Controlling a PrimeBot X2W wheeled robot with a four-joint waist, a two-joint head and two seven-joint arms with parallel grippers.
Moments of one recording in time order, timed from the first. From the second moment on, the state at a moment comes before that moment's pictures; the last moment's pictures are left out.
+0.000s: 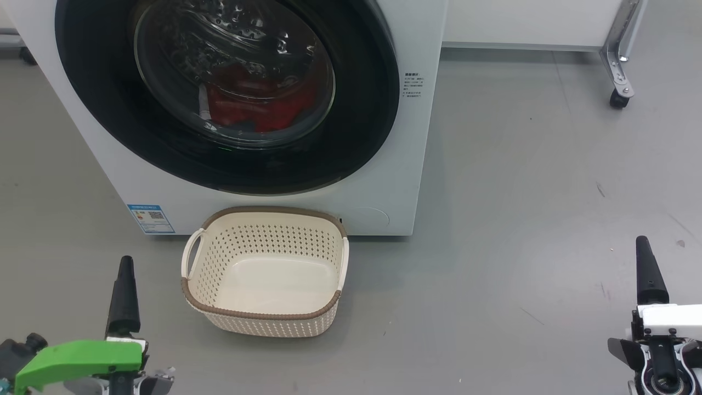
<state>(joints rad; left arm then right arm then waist) -0.02 0.08 -0.04 0.16 -1.40 -0.12 -0.12 0.01 -0.10 -0.08 0.16 1.39 0.12 -0.08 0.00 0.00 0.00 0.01</state>
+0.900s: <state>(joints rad) -0.02 0.07 -0.17 0.10 -0.82 -0.06 -0.17 0.03 -0.17 -0.02 0.10 0.99 0.07 -0.15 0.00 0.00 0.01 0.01</state>
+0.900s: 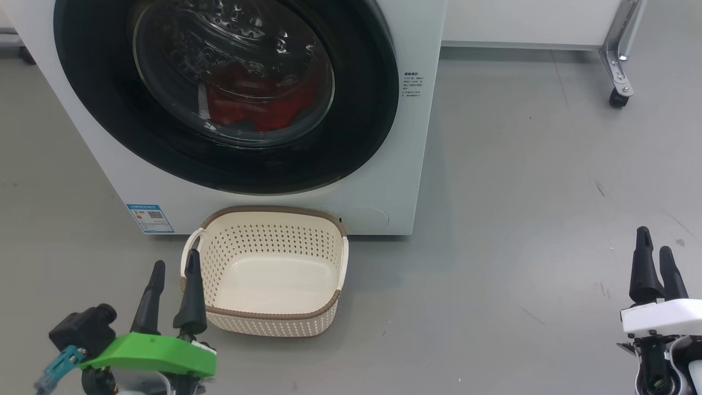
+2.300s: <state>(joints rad) -0.02 0.05 -0.33 0.20 -0.31 0.11 -0.25 0.05 -0.26 0.17 0.11 0.45 0.00 -0.19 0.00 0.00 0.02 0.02</state>
